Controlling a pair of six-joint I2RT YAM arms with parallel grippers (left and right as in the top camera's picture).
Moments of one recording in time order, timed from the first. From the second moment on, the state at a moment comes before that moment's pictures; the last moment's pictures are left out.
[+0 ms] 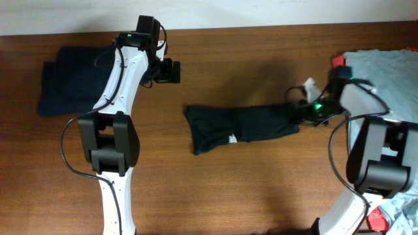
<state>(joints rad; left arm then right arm) -0.16 2.35 2.18 -1.16 0.07 -0.12 -0.24 2.01 1.37 -0.92 -0.51 -0.18</state>
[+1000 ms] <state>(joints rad) -0.16 2.35 2.18 -1.16 0.07 -0.12 -0.04 2.01 1.84 -1.38 -0.31 -0.20</state>
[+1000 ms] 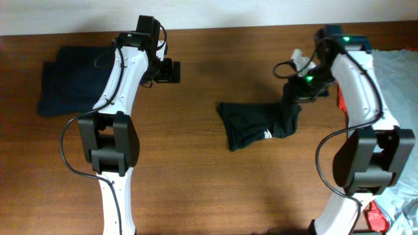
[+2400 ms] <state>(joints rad) -0.16 2.35 2.18 -1.16 0.07 -0.12 0.43 2.10 1.84 -1.19 -0.31 -0.12</state>
